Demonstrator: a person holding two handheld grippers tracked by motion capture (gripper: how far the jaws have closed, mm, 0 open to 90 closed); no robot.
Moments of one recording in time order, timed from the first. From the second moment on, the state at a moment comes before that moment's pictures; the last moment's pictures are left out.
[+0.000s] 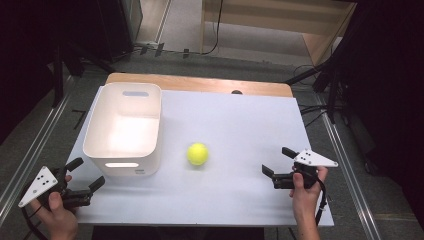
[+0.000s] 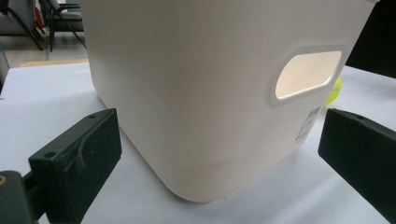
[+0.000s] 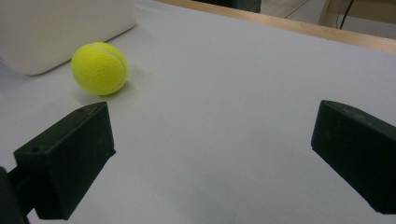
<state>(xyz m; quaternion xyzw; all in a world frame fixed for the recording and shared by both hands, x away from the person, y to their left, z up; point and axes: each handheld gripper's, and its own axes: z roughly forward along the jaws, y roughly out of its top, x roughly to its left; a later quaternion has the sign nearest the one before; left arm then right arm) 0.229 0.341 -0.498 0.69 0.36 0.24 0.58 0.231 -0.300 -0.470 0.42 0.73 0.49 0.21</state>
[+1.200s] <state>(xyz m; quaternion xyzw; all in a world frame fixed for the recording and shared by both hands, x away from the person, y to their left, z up) 0.229 0.341 -0.498 0.69 0.36 0.24 0.58 0.271 -0.234 -0.460 0.37 0.78 0.48 0.16</state>
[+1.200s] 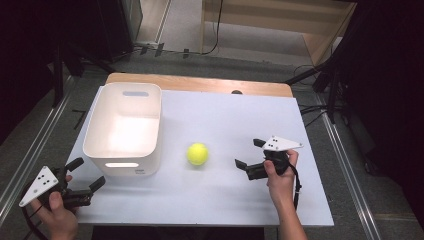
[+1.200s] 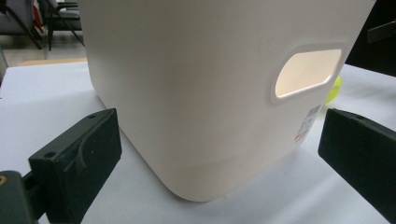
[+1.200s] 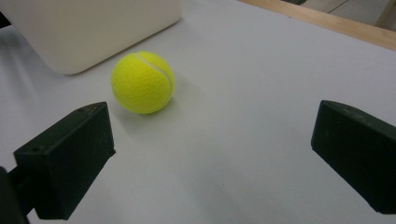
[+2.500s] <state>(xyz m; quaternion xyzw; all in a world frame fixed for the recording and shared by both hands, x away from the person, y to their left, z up) 0.229 0.340 -0.498 0.69 0.36 0.24 0.58 0.299 -0.181 -0.458 0.33 0.82 0.46 0.09</state>
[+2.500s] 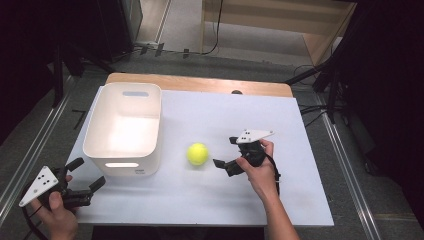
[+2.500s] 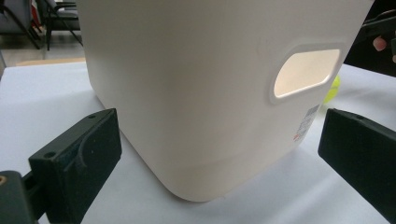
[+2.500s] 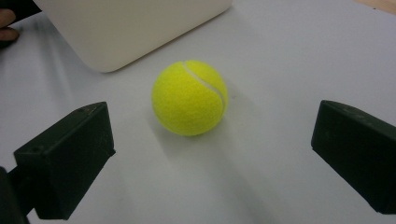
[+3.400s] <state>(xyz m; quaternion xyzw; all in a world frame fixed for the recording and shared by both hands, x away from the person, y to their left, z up) 0.229 0.340 -0.498 0.69 0.36 0.24 0.58 0.313 -0.151 -0.459 0.32 0.85 0.42 0.07</state>
